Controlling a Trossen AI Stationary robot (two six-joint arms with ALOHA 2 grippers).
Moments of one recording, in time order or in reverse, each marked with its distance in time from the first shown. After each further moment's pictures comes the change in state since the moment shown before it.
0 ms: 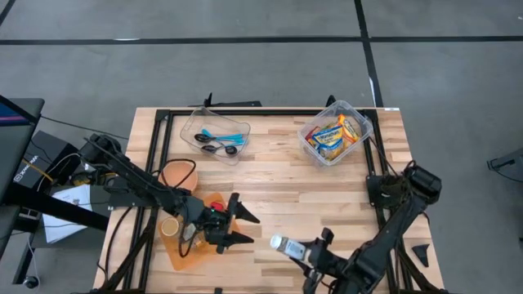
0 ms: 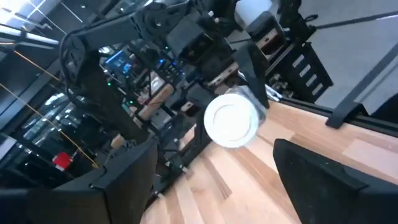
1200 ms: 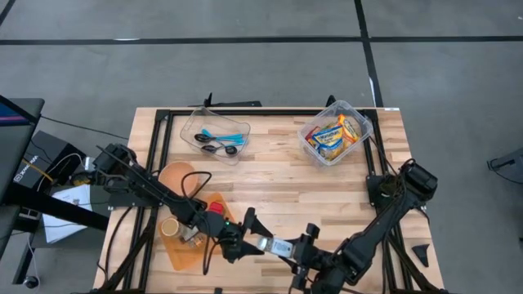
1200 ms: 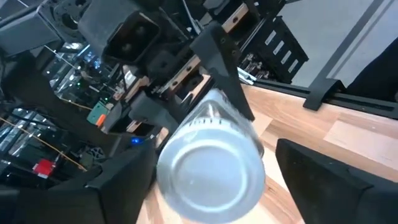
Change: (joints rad) left arm -0.013 0.207 0.167 -0.087 0.020 0.055; right arm -0.096 0.000 0.000 0.169 -0.132 -0.282
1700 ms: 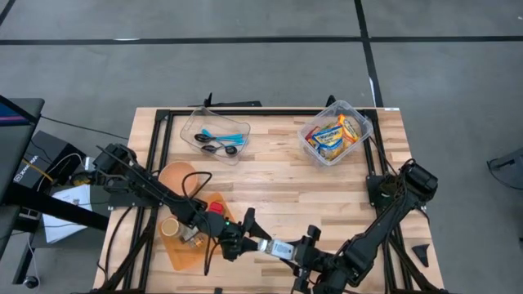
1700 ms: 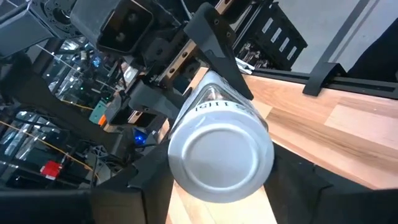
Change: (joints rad) left arm 0.000 0.000 -0.002 -0.022 -0.020 0.049; right arm 0.004 0.000 0.000 -0.002 -0.006 0.019
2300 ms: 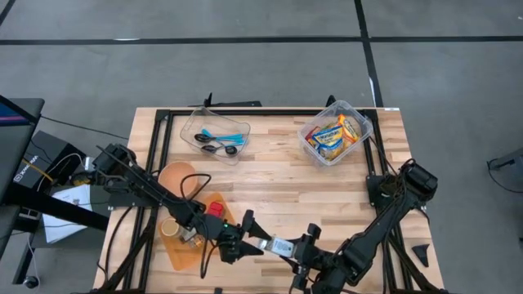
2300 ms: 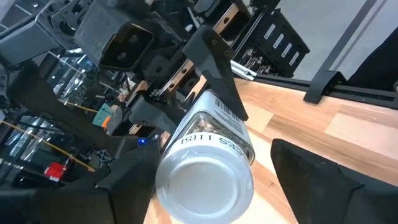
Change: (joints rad) left arm -0.018 0.000 0.000 0.017 -0.019 -0.001; right arm -0.002 0.000 0.000 -0.020 0.009 0.023
